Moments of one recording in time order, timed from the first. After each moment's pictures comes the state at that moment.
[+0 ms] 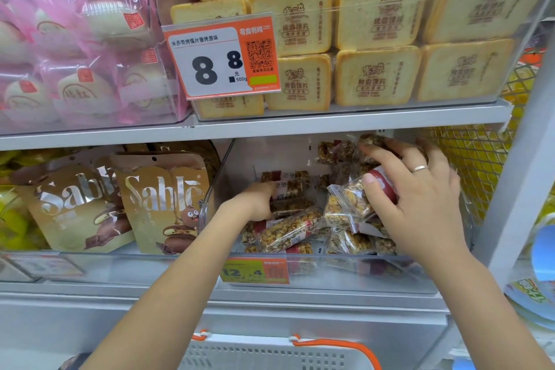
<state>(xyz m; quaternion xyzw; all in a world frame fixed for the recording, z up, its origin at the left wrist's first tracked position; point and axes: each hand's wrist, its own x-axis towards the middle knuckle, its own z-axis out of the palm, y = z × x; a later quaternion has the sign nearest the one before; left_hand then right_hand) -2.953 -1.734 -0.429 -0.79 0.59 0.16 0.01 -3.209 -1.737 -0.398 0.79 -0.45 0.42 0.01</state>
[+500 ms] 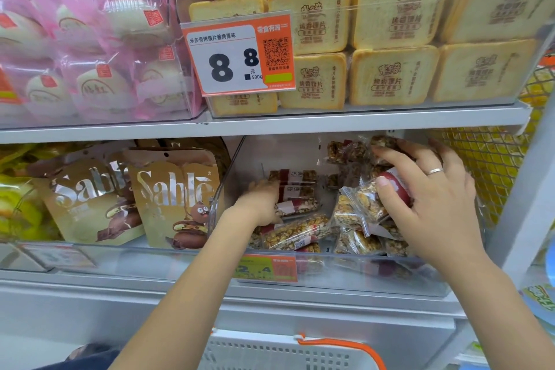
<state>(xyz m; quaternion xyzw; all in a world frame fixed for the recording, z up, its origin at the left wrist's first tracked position) -2.956 -1.720 -0.432 -0.81 0.58 0.09 0.04 -3.214 -1.736 -0.397 0.80 -0.45 0.40 0.00</state>
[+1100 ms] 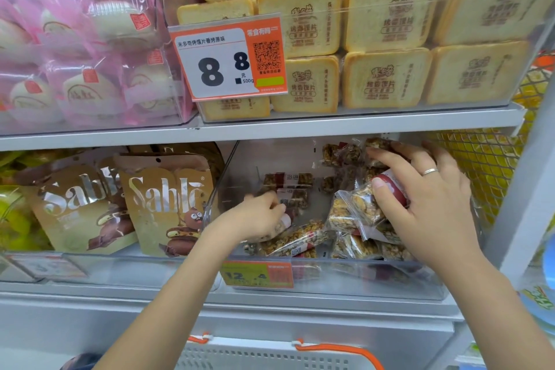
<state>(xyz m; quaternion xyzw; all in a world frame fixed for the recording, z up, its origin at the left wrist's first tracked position) -2.971 -1.688 -0.409 -0.80 0.55 0.23 -0.09 -3.213 -1.737 -0.395 0.80 -0.45 0.39 -0.02</state>
